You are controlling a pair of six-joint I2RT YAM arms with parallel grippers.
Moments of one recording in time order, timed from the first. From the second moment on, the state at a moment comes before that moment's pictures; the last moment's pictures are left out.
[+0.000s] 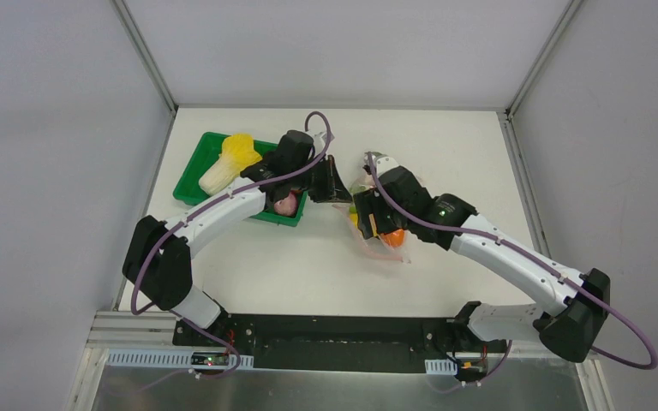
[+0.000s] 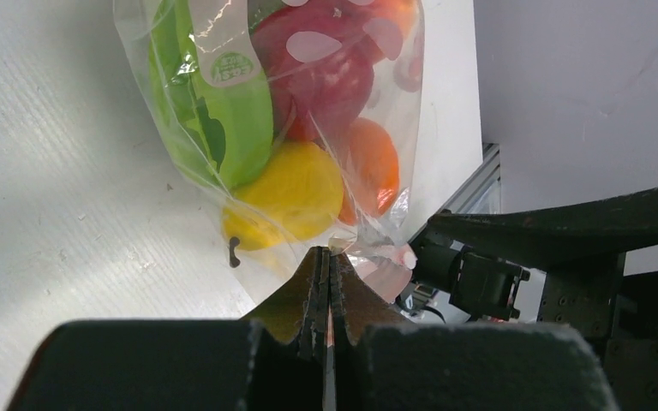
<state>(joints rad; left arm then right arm) -0.63 1.53 1.19 -0.26 0.42 -0.76 0.86 1.21 1.12 -0.73 0.19 0.34</state>
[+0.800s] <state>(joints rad) -0.64 1.53 1.27 -0.38 0.30 -0.67 0.90 1.34 1.15 -0.70 0.43 0.37</state>
